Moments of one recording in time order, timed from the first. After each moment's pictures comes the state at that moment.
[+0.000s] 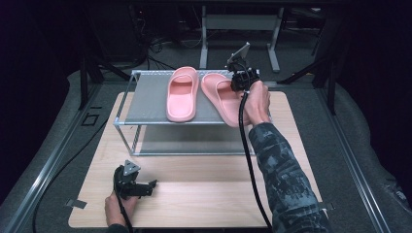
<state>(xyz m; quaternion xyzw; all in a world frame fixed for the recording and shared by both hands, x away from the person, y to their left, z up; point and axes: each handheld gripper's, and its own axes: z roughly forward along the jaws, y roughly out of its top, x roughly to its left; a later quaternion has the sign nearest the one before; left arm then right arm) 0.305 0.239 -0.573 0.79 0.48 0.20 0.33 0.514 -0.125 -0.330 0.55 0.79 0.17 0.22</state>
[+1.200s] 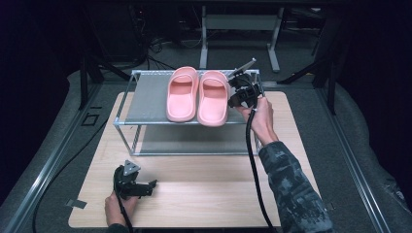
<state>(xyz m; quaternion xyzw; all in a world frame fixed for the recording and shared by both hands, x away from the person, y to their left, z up) 0.305 0.239 -0.573 0.79 0.48 0.20 0.33 0.472 -0.131 -0.347 0.50 0.81 0.25 0.16</state>
